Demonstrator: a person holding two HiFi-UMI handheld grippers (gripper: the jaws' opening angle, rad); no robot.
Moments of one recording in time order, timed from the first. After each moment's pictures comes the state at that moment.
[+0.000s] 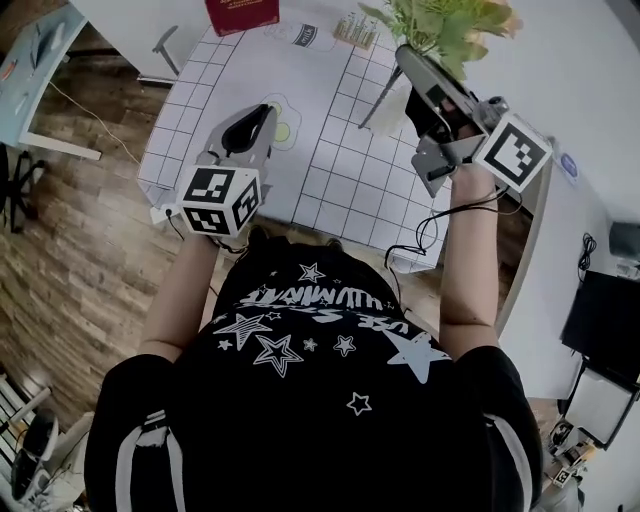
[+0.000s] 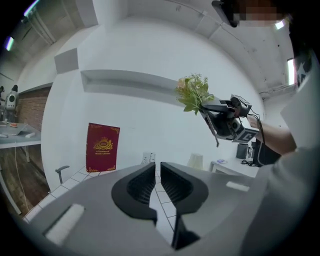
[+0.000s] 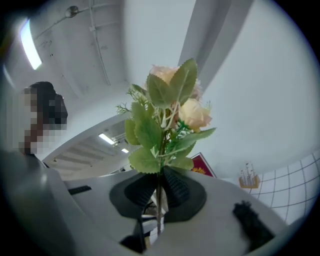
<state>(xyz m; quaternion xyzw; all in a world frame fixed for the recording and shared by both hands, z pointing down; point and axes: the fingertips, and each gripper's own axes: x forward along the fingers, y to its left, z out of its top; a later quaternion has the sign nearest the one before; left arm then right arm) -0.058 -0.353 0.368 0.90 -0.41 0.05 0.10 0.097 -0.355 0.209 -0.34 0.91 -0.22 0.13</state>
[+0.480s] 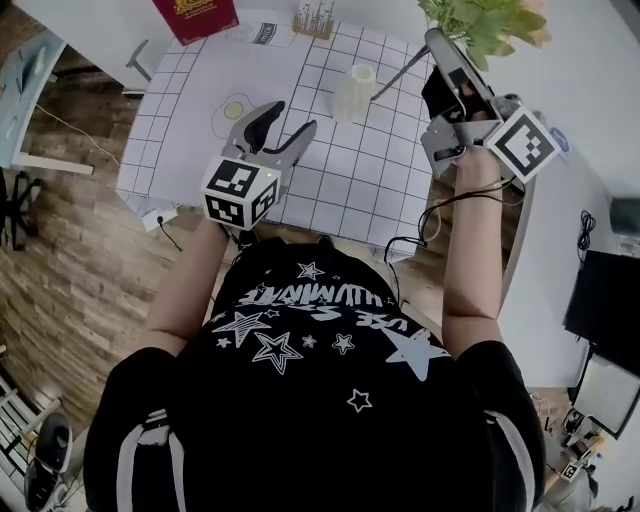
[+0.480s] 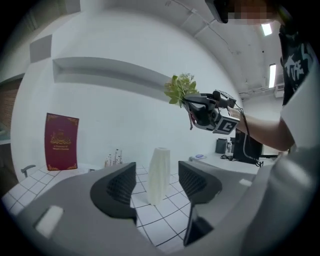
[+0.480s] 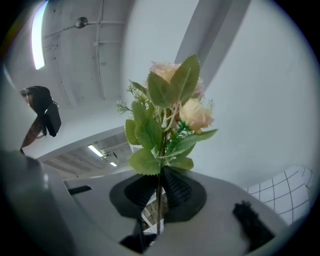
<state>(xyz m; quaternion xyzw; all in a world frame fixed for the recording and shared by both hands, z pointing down) 0.076 -0.318 0.384 0.95 -0.31 0.07 0.08 0.228 -0.340 0.194 -0.42 0.87 -0.19 0.20</state>
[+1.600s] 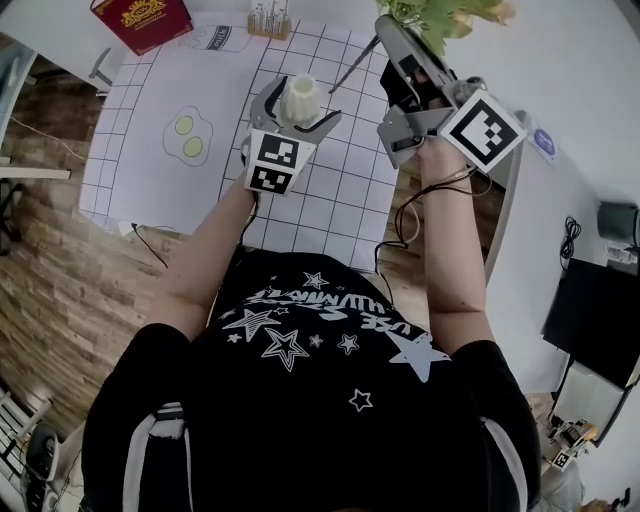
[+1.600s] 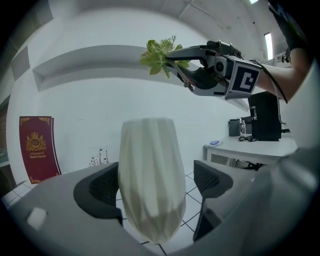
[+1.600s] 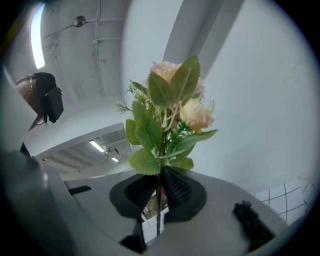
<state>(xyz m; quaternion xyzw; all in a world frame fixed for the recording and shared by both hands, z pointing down) 0.222 -0.392 0.452 0.93 -0.34 0.12 0.01 0.267 -0.388 0.219 -0.40 0.88 -0.18 0.19</state>
